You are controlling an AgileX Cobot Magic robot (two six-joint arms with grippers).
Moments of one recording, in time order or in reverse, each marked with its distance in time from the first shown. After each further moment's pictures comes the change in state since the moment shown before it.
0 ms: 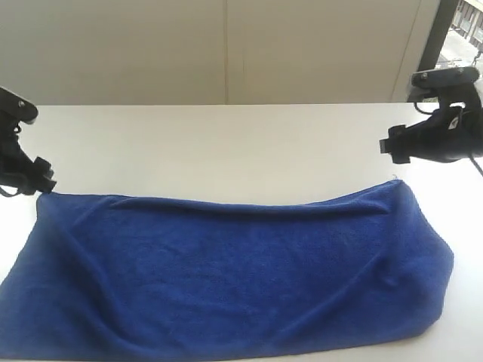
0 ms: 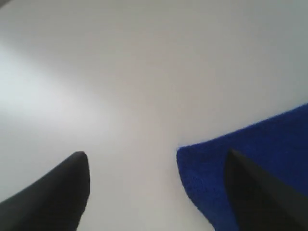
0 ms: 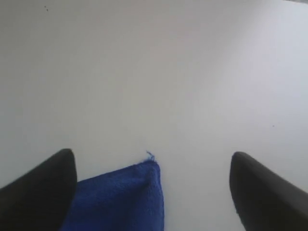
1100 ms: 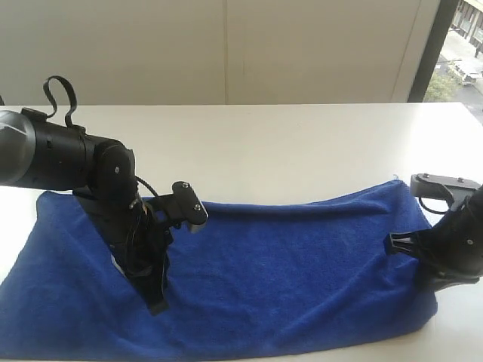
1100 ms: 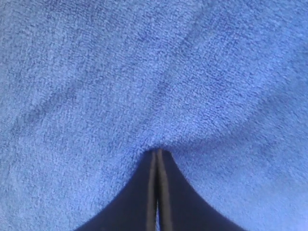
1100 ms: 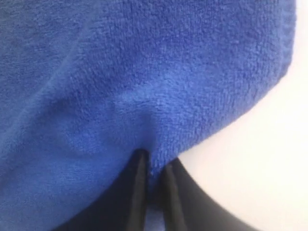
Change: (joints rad) left arm -0.577 0.153 -0.113 -0.195 0.643 0.239; right arm 0.000 -0.080 0.217 0.294 0.615 -0.054
